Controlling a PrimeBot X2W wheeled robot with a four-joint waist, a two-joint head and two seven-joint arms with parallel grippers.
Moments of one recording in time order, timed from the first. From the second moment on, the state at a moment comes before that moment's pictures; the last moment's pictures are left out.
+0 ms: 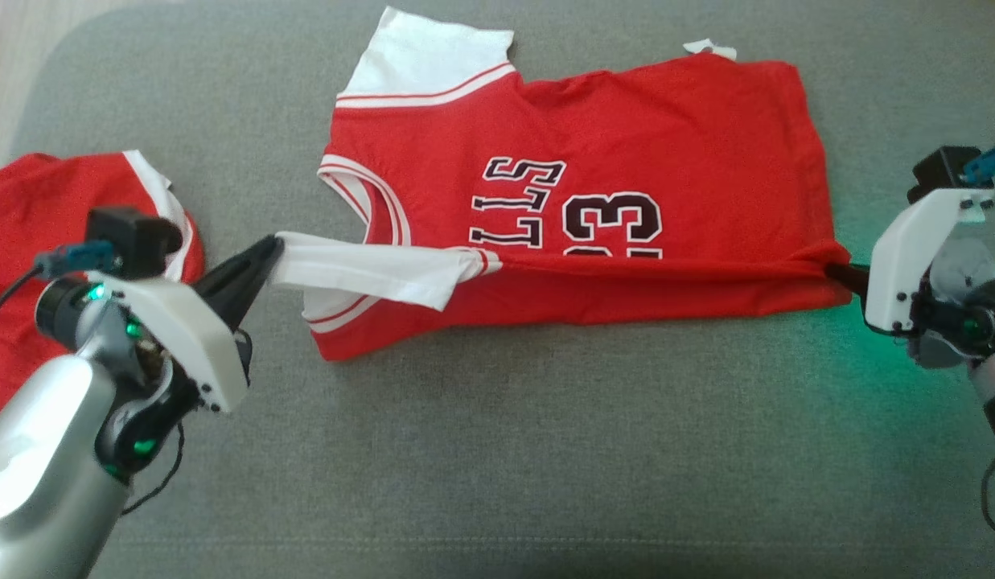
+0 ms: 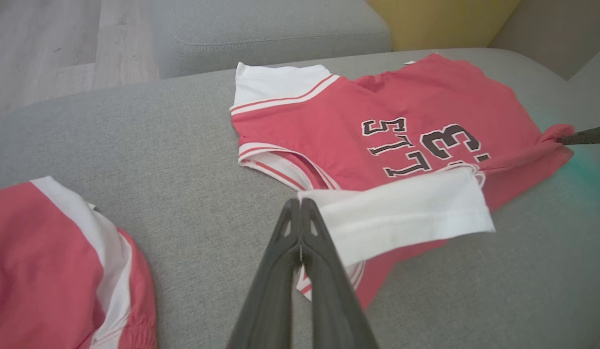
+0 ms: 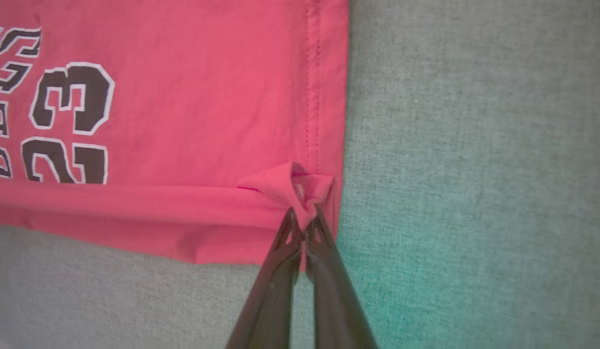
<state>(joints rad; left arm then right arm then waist) -0.43 0.56 -0.54 0.20 -0.73 -0.12 0.19 -0.65 -0.48 0.41 0.67 0.78 0.13 0.79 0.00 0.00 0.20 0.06</state>
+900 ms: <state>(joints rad) -0.63 0.37 -0.49 0.52 -0.75 0.00 -0.20 -0.74 -0.39 0.35 0.68 0.65 0.13 0.23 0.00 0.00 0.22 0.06</state>
